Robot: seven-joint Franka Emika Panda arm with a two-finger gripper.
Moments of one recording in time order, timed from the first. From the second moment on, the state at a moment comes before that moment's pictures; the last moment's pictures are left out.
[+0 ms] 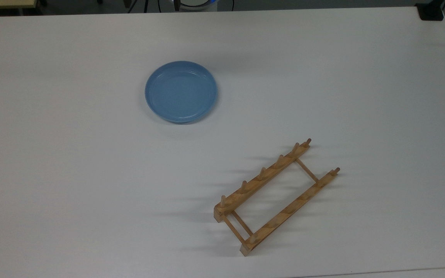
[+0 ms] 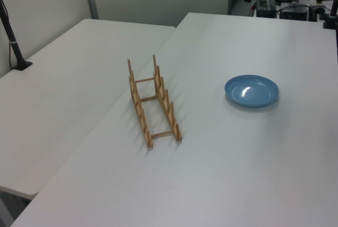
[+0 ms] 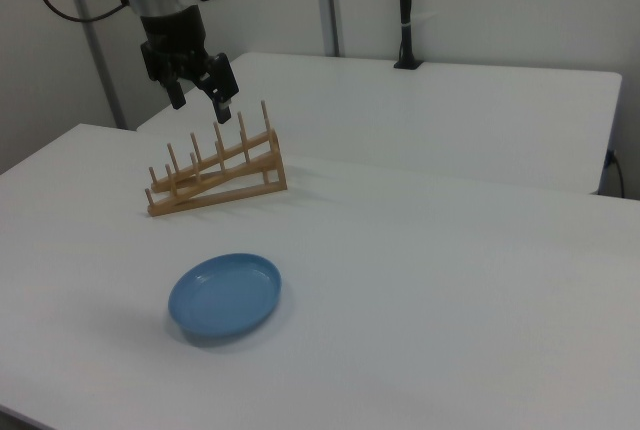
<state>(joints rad) -0.09 -0.04 0.04 -1.59 0.04 1.66 0.04</state>
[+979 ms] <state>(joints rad) -0.09 -0.04 0.04 -1.59 0.04 1.64 -0.03</state>
